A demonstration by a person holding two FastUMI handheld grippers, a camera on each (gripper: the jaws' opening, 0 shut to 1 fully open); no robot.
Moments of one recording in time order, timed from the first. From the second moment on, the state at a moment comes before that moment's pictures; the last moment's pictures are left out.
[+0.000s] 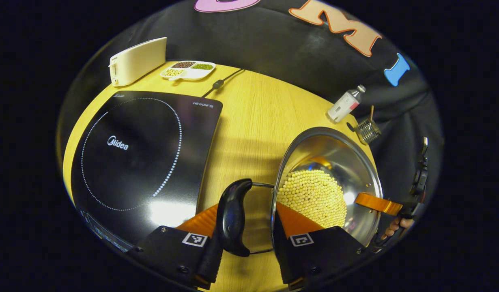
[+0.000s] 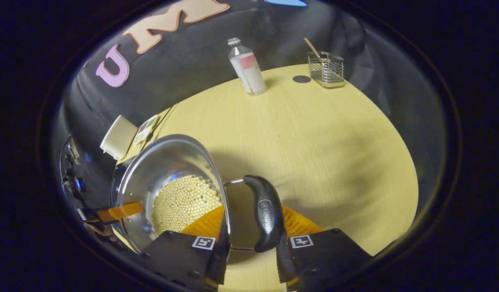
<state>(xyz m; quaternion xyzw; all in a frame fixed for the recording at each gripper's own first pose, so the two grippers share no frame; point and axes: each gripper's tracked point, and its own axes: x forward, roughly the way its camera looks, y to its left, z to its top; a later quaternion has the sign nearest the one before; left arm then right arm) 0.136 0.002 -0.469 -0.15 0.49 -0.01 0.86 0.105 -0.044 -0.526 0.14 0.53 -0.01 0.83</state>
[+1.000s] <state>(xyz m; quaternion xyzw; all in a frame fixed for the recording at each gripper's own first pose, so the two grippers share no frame) 0.131 0.126 -0.398 -0.14 0.46 -0.03 0.88 0.096 0.087 -0.464 0.15 0.50 -0.02 0.85</state>
